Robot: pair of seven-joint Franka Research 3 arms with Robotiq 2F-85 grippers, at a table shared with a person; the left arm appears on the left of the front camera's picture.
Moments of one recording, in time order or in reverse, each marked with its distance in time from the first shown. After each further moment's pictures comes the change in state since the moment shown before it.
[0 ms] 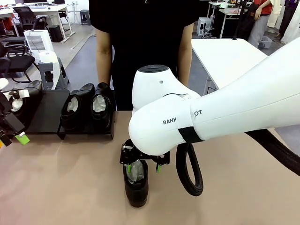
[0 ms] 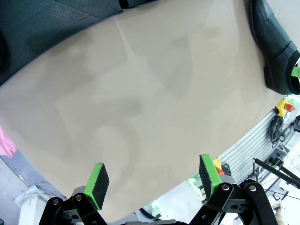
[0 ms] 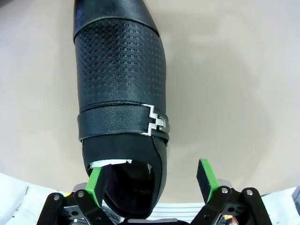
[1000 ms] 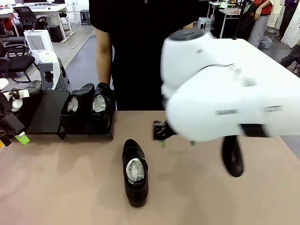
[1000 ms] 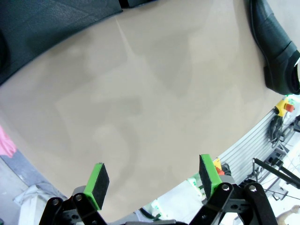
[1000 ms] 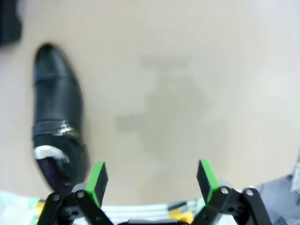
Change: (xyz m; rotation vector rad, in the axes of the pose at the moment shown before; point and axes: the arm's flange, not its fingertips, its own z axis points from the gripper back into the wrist) left arm 0.000 0.000 0.000 0.000 0.000 0.001; right arm -0.005 -0.105 0.104 -0.145 -0.236 -0.010
